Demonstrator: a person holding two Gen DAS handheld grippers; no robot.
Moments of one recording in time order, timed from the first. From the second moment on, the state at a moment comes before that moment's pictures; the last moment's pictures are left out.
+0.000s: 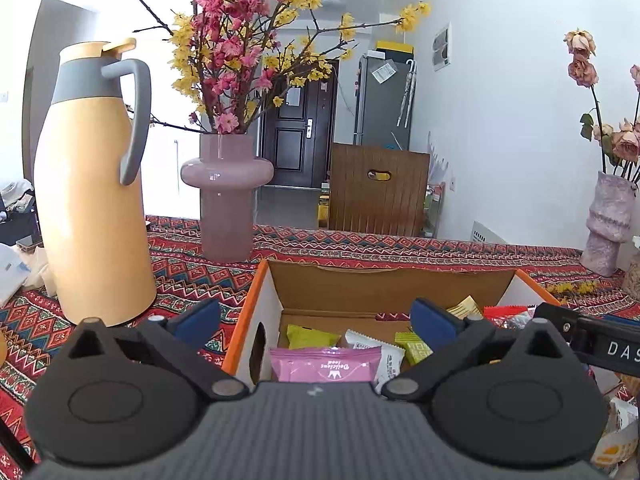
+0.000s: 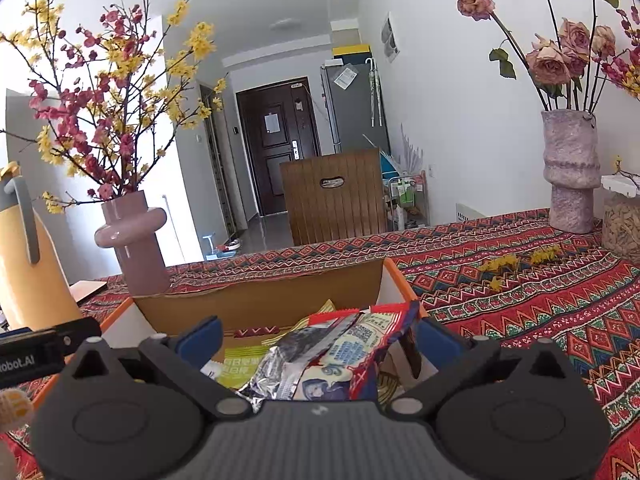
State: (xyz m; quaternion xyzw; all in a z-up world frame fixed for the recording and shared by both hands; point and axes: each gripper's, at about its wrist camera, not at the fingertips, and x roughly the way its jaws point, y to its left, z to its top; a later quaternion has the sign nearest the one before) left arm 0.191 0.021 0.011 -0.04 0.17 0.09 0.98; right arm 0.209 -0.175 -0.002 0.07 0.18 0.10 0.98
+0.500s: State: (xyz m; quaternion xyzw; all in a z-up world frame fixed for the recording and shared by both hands) left arm 0.167 0.022 0.038 -0.04 0.17 0.09 0.98; right arm 0.174 -0.181 0.024 0.06 0.14 0.11 0.98
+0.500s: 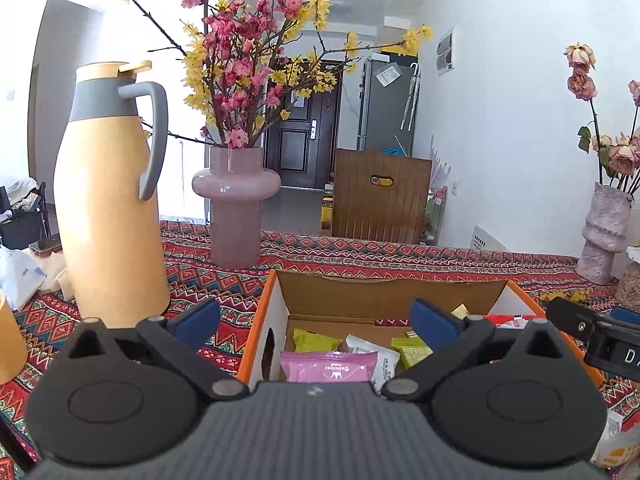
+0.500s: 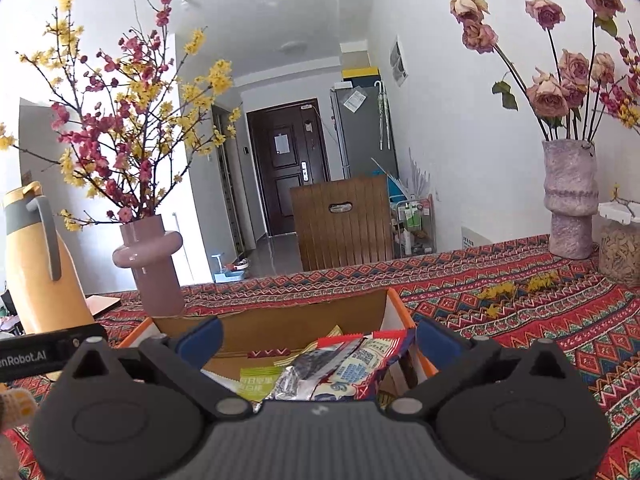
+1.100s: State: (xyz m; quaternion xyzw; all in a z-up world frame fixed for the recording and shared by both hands) left arm 0.101 0.045 0.008 -0.02 0.22 0.07 0.97; right arm 0.099 -0.182 -0.003 0.01 0.21 0.14 0.97
